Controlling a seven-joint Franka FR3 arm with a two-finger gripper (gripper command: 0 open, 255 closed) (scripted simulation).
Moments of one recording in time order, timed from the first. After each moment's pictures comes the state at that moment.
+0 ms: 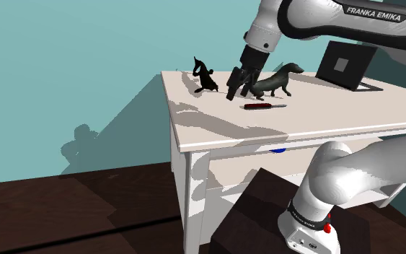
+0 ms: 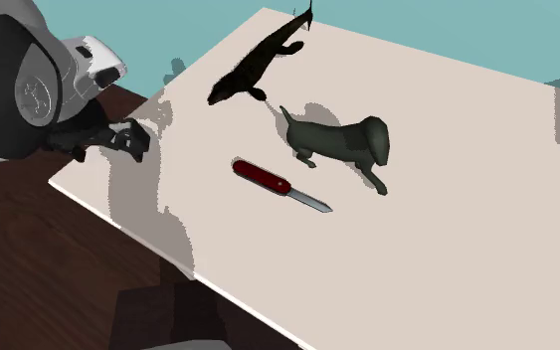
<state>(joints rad) 0.02 -0.82 0.05 -2.30 0.12 1.70 0.13</state>
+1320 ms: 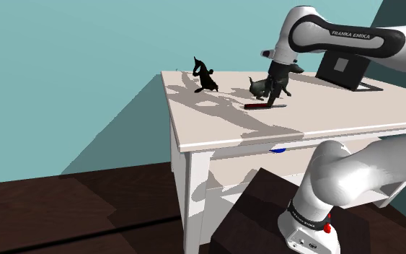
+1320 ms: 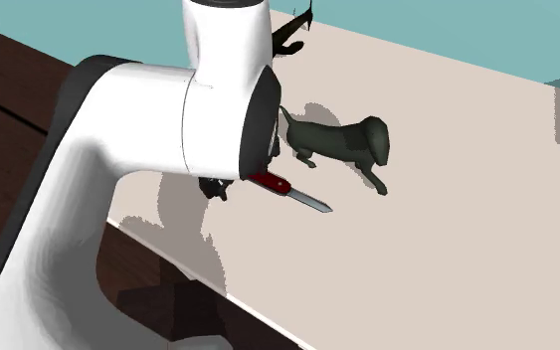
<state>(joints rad) 0.10 -0.83 -0.45 -2.34 -0.26 1.63 -0.77</state>
